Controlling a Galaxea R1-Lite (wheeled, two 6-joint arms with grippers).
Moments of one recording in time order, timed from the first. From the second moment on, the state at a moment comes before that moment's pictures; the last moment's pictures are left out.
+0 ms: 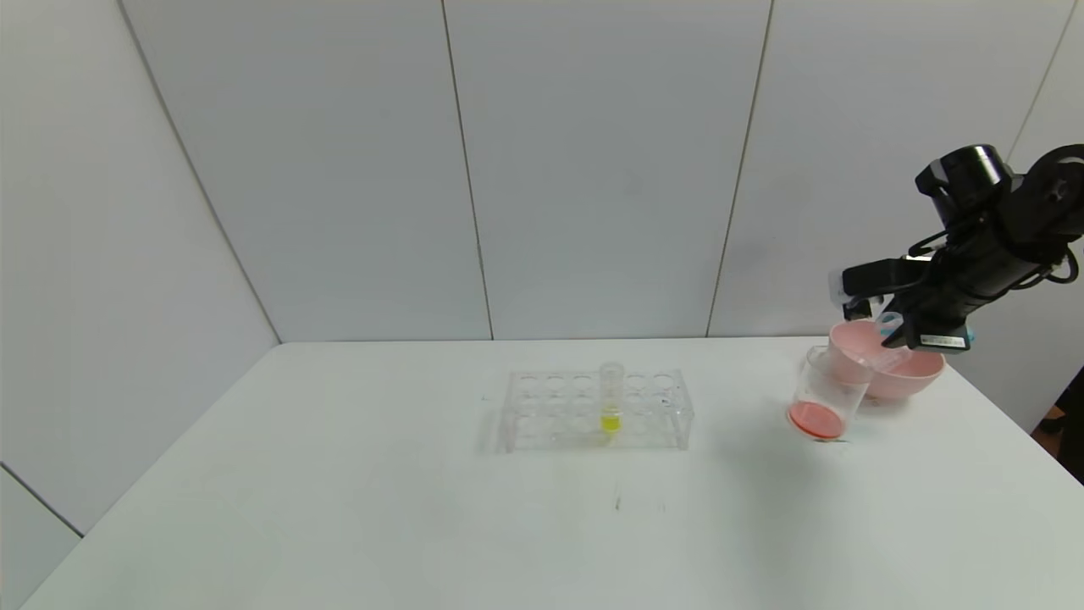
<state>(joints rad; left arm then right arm) 0.00 0.00 0.00 0.00 0.00 0.00 -0.02 2.11 -2.00 0.82 -0.10 -1.39</state>
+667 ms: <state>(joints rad) 0.00 0.00 0.00 0.00 0.00 0.00 0.00 2.11 -2.00 0.81 -0.20 -1.44</state>
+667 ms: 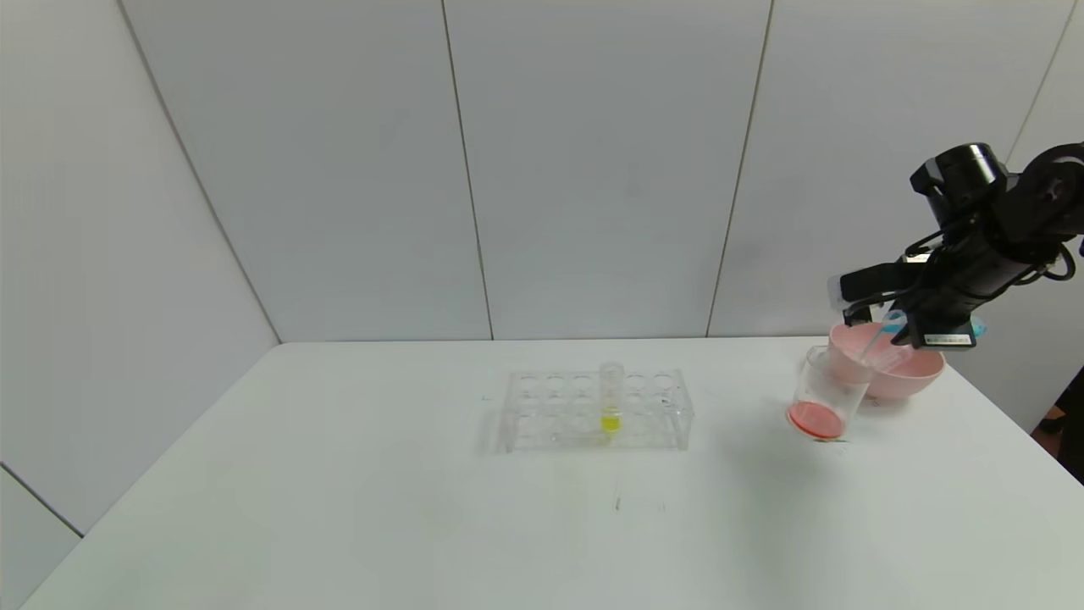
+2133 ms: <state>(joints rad) 0.00 0.00 0.00 0.00 0.00 0.00 0.06 2.10 -2.00 0.78 -0.41 -1.55</state>
